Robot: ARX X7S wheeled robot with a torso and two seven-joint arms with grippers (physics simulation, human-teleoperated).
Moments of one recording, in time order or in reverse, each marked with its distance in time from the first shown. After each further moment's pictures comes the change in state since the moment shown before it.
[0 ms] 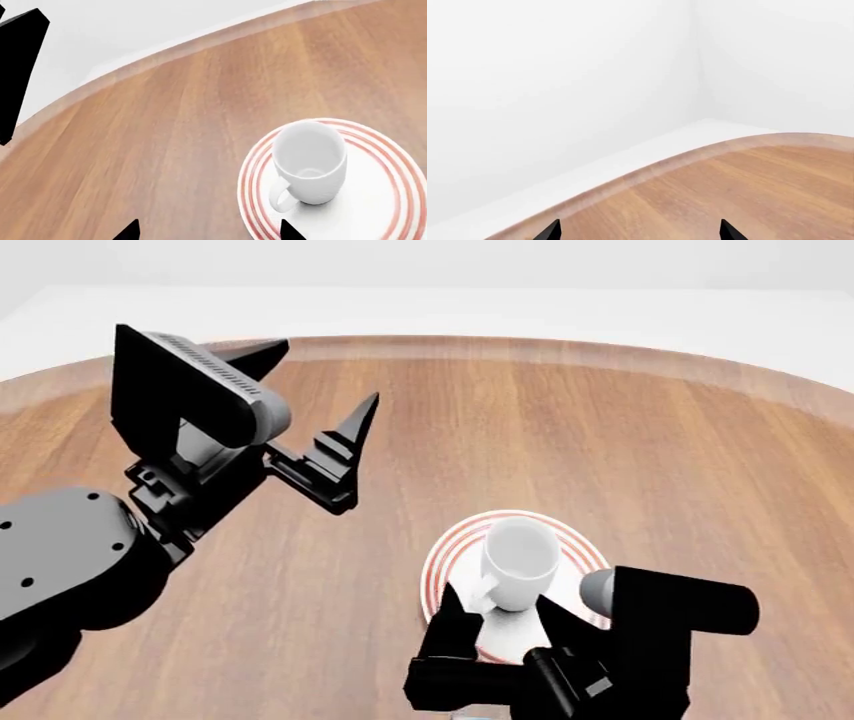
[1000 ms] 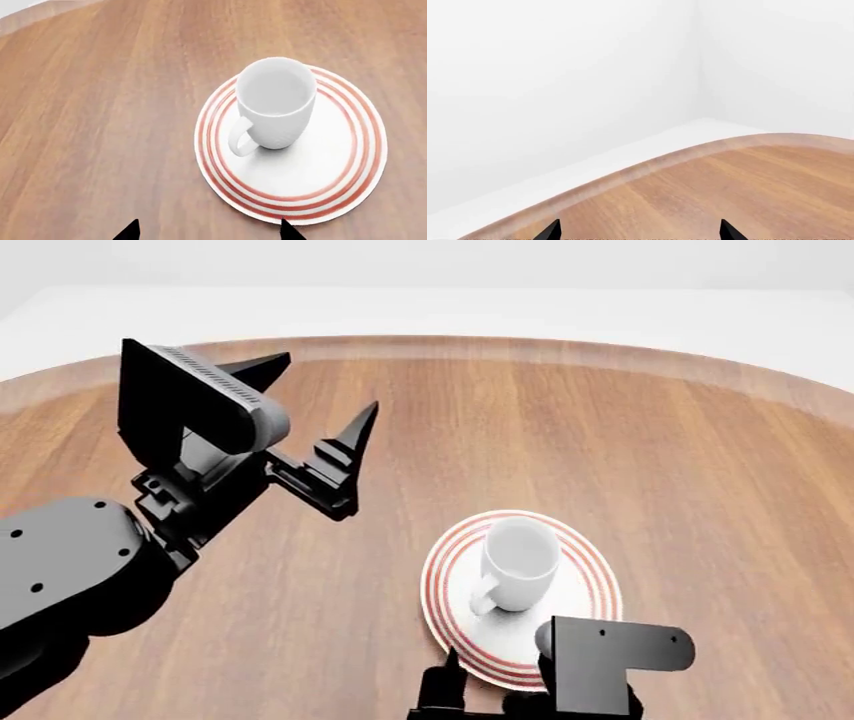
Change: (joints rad) left arm 0.040 0.005 -0.006 -0.016 -0.003 0.024 0.007; right arm -0.490 -0.308 0.639 0.102 0.085 0.750 0.000
